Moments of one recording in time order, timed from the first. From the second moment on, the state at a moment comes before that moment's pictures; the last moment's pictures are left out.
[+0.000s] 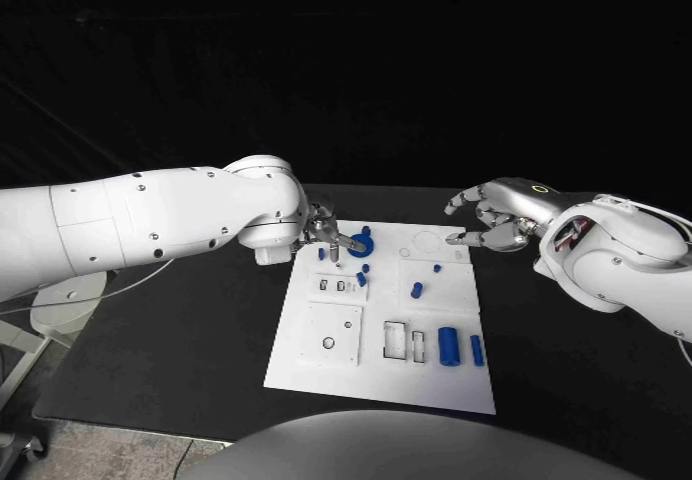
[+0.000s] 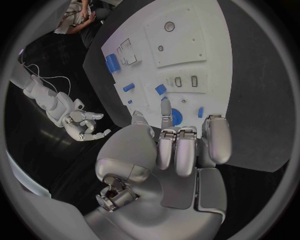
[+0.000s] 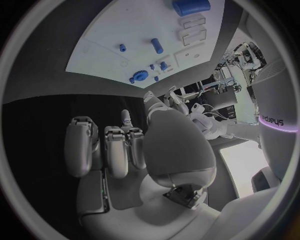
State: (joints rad) left arm 1.39 -0.70 -0.20 1.52 -0.93 0.13 -0.67; left_hand 1.12 0.25 -0.43 0.29 0.22 0.91 0.06 0.67 0.43 1.46 0.01 1.57 1.31 1.47 -0.03 1.57 1.31 0.08 1.35 0.08 1.45 1.29; right arm 1.26 -0.94 -0.12 1.65 -1.55 -0.29 -0.14; right_hand 1.31 -0.07 0.13 0.25 0.09 0.76 0.10 0.19 0.41 1.47 0.01 1.57 1.31 1.47 -0.05 1.57 1.31 0.06 1.45 0.06 1.33 1.31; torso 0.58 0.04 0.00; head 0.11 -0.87
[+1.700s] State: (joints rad) left arm 1.30 -0.53 -0.21 1.37 -0.96 0.15 -0.70; left_hand 1.20 0.23 -0.34 0.28 0.35 0.87 0.05 0.66 0.63 1.46 -0.01 1.58 1.31 1.47 -0.06 1.57 1.31 0.07 1.37 0.05 1.46 1.31; right arm 1.23 -0.94 -0.12 1.63 -1.52 -0.26 -0.14; right_hand 1.28 -0.06 0.11 0.27 0.06 0.76 0.10 0.19 0.39 1.47 0.01 1.57 1.31 1.47 -0.05 1.57 1.31 0.06 1.45 0.06 1.33 1.31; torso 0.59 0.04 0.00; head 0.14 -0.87
